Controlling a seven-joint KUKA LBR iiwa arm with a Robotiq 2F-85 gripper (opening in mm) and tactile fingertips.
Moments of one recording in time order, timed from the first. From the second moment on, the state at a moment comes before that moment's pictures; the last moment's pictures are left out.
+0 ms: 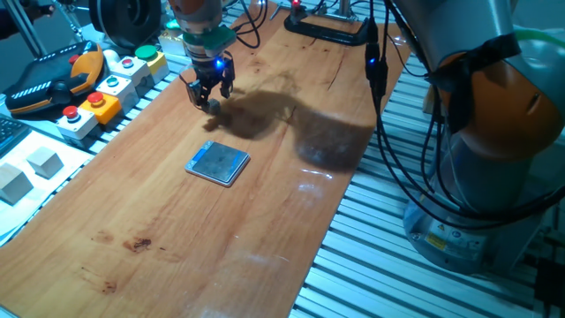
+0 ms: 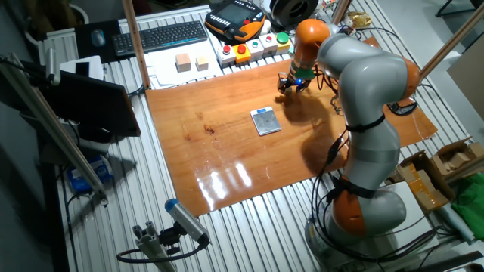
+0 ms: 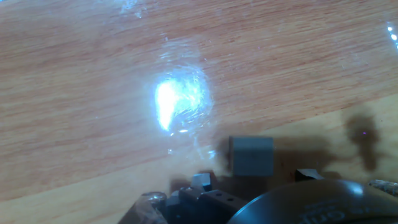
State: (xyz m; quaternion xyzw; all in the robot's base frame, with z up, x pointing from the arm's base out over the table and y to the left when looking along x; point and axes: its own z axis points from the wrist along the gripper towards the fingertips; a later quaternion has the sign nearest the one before) arm 0.646 -0.088 0.050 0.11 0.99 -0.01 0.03
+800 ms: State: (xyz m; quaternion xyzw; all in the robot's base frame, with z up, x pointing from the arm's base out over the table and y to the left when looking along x) arm 0.656 -0.094 0.040 0.11 0.99 0.00 0.02
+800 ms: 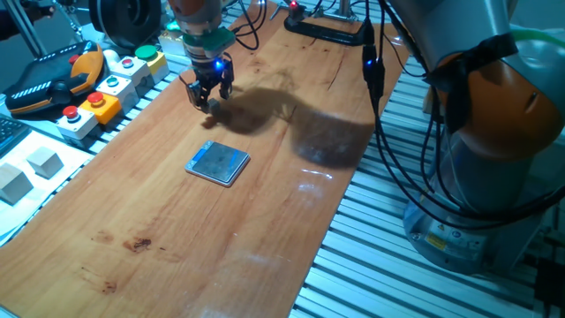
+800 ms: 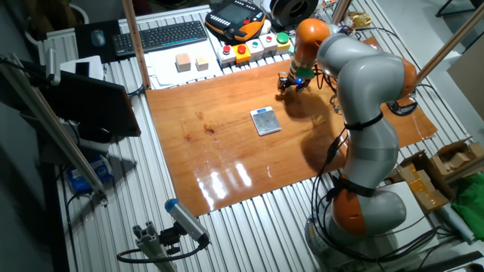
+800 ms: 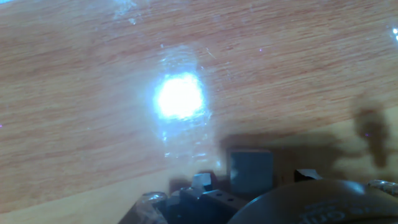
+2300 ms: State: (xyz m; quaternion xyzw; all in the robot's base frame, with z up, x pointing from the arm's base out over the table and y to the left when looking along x) arm 0.660 -0.100 0.036 0.10 0.99 0.02 0.02
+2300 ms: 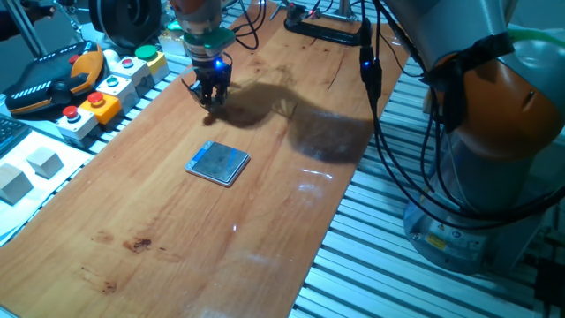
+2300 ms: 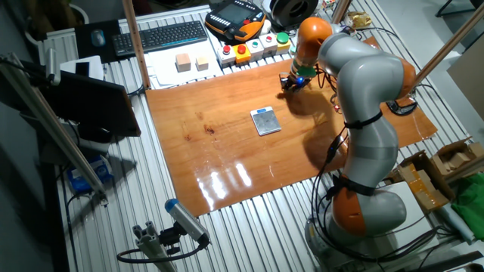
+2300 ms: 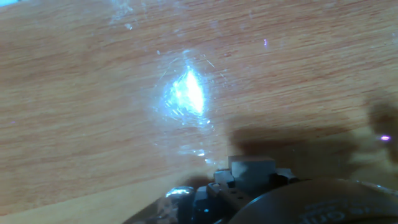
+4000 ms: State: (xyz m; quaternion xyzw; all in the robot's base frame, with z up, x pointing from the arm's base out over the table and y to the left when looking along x) arm 0.577 -0.005 0.088 0.09 1.00 0.00 0.03
